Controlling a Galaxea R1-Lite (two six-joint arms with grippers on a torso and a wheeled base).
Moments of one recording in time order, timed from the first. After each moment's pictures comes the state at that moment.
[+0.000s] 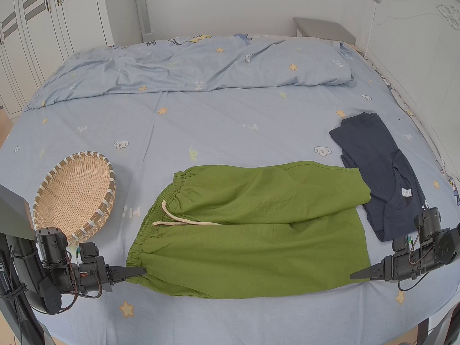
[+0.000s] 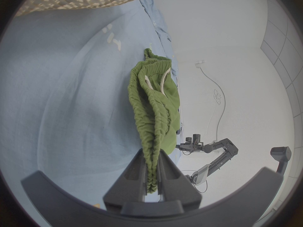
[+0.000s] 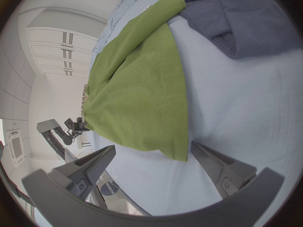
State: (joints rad) left arm 0.10 2.12 -0.06 -1.52 -1.07 -0.65; right arm -0.09 1.82 -0.38 -0.30 0.76 0.05
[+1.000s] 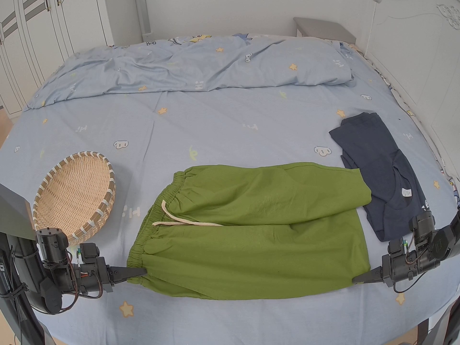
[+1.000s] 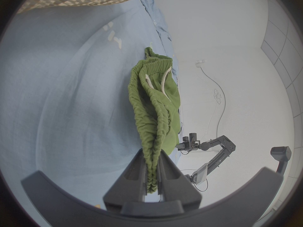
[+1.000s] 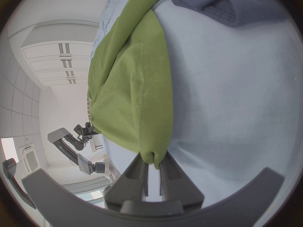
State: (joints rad) left arm 0.10 2.12 -0.06 -1.53 -1.07 -0.65; right arm -0.11 1.92 -0.42 -0.26 0.87 0.10
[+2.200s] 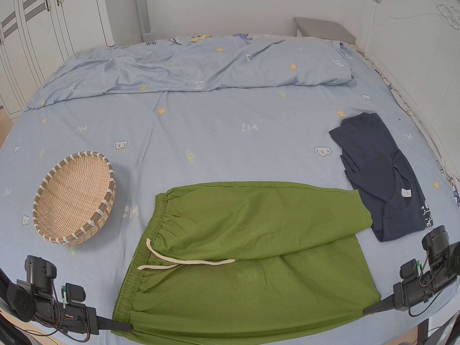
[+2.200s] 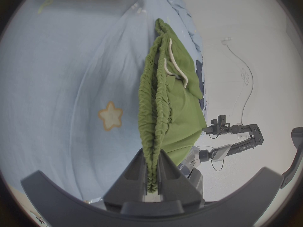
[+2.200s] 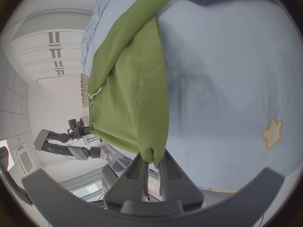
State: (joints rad) left arm 0.19 1.65 -0.02 -0.43 -0.88 -0.06; right arm -0.10 1.62 -0.29 0.05 0.74 0.03
